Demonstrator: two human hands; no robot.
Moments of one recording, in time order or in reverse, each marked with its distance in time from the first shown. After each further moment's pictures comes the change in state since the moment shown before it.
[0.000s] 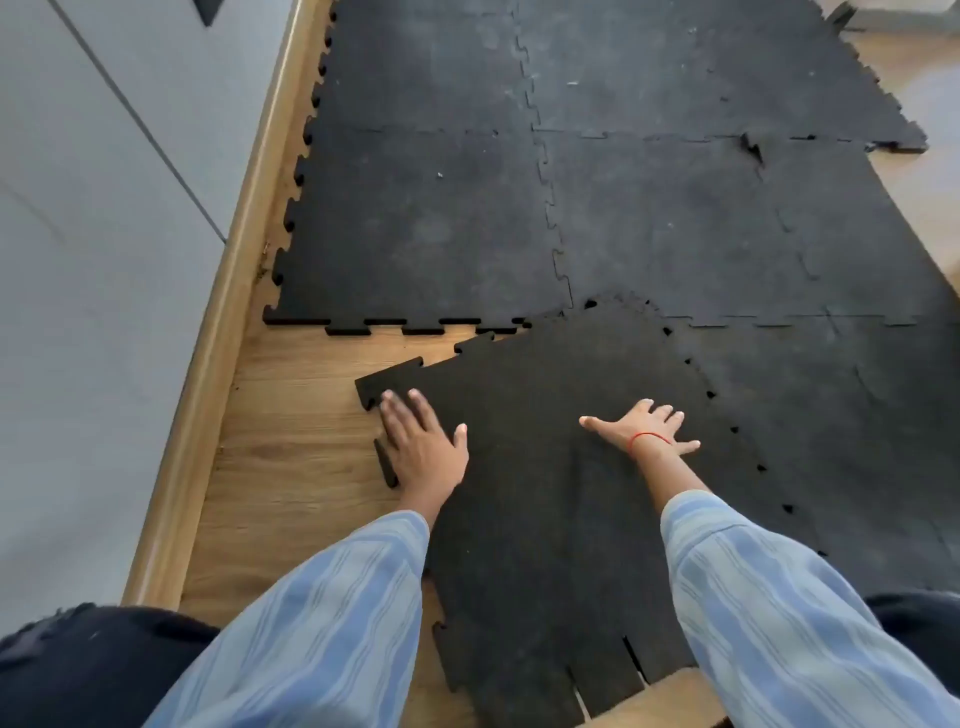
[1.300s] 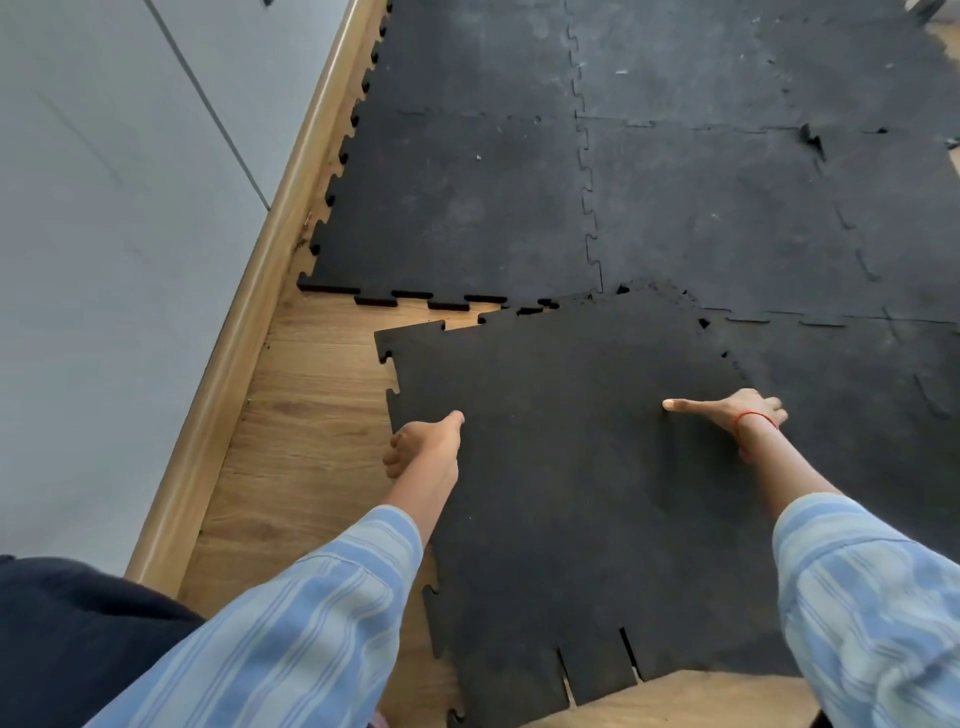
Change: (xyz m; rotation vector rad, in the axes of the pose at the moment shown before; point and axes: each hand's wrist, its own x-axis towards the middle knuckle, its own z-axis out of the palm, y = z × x) left_hand -0.026 0.001 -0.008 -0.794 0.025 -0.755; right_hand 0.055 0.059 -0.042 0.166 0.080 0.051
